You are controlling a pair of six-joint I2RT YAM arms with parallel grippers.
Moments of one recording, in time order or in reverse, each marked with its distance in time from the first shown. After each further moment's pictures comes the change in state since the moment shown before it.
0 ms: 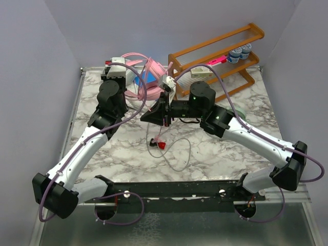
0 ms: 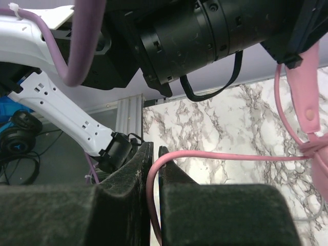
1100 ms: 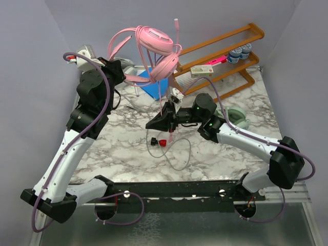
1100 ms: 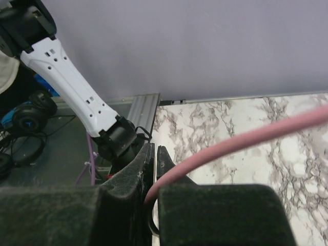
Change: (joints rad) left arm 0.004 -0.067 0.315 -0.396 0.187 -0.732; right arm -0.115 0.032 -0.349 0.544 -0.256 0.085
